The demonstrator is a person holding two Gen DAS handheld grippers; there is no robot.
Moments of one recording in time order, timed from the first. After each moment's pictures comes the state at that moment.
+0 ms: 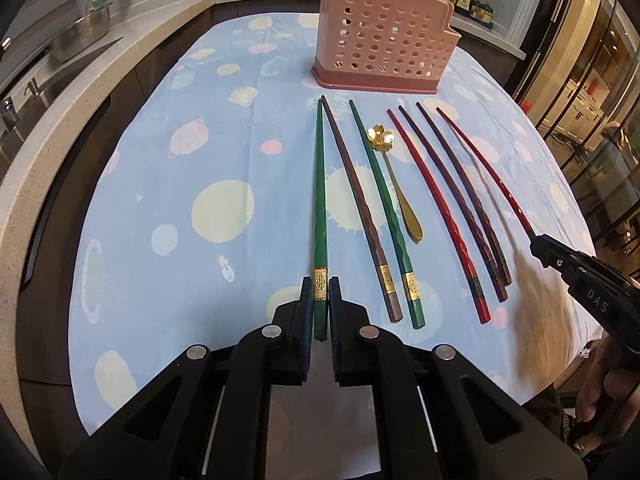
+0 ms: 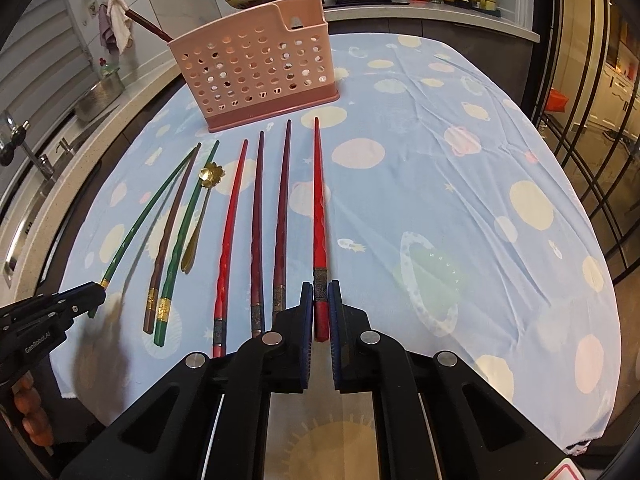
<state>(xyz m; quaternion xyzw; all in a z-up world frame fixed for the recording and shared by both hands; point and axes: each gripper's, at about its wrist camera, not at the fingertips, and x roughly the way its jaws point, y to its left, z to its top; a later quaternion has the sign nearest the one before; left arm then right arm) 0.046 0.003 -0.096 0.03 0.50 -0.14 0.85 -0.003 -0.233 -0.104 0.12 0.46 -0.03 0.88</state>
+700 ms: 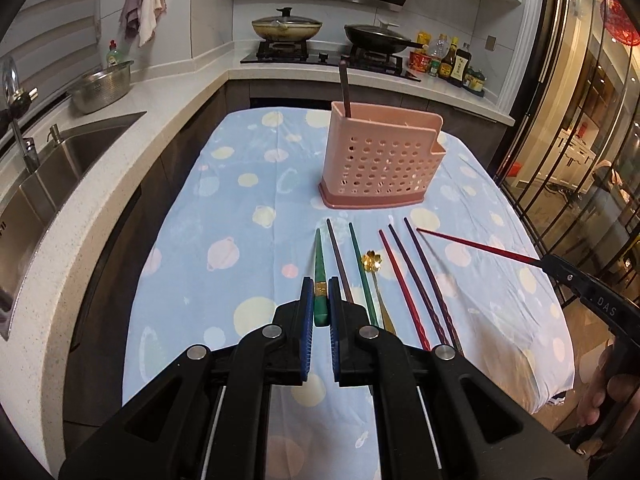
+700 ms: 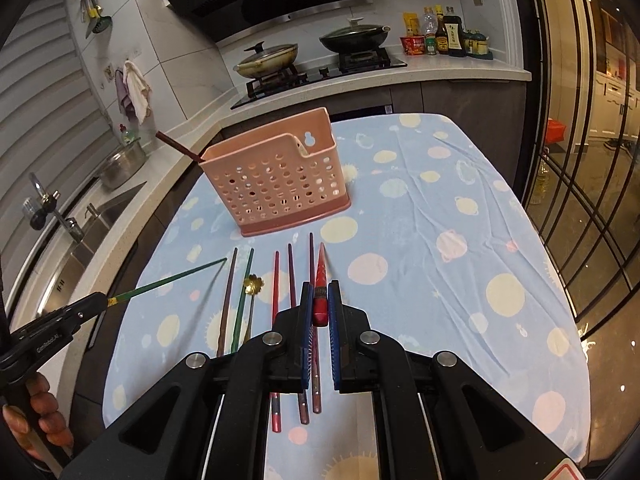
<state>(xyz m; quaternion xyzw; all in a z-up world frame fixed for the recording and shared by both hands) 0.060 0.015 0.005 0.00 0.40 -0.14 0.91 0.006 -0.258 -0.005 0.15 0.37 -0.02 0.92</state>
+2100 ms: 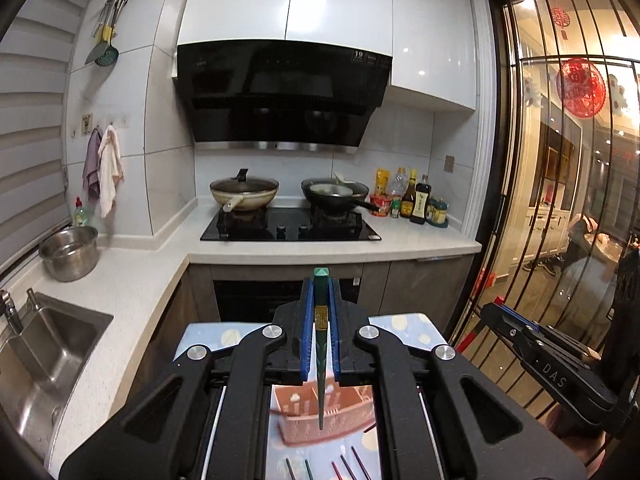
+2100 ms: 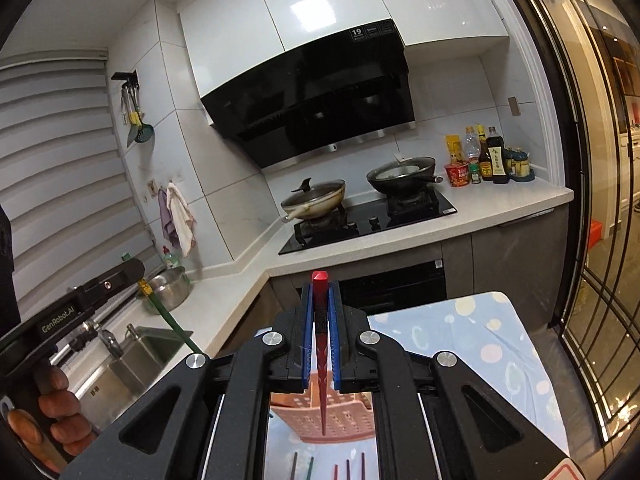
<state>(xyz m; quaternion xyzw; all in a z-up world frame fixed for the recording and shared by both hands) 0.172 -0.060 0.206 0.00 0.17 -0.19 0.97 0.125 -0.283 0.169 0.17 0.15 0.02 0.97</state>
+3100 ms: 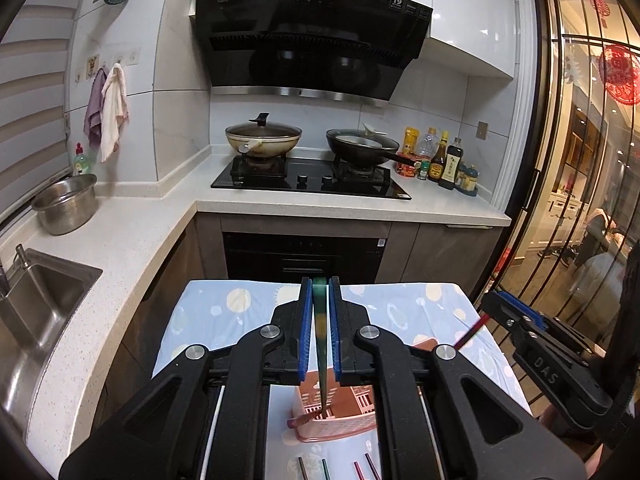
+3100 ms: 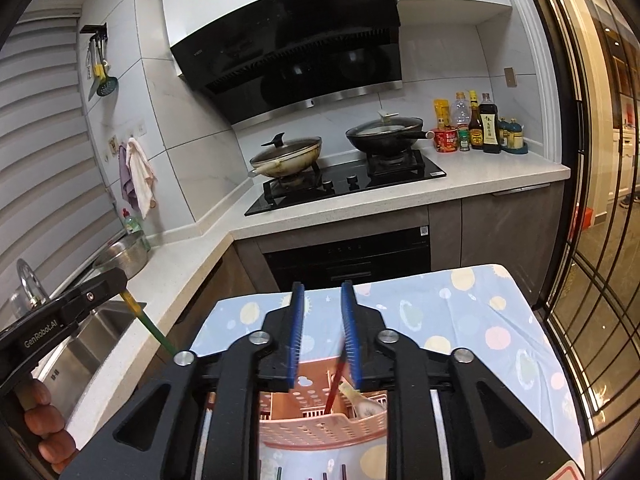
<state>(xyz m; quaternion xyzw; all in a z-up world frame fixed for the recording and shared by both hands) 0.245 -0.055 0.129 -0.02 0.25 -0.16 0.96 0.206 -0.266 0.096 0.14 0.22 -0.02 0.96</state>
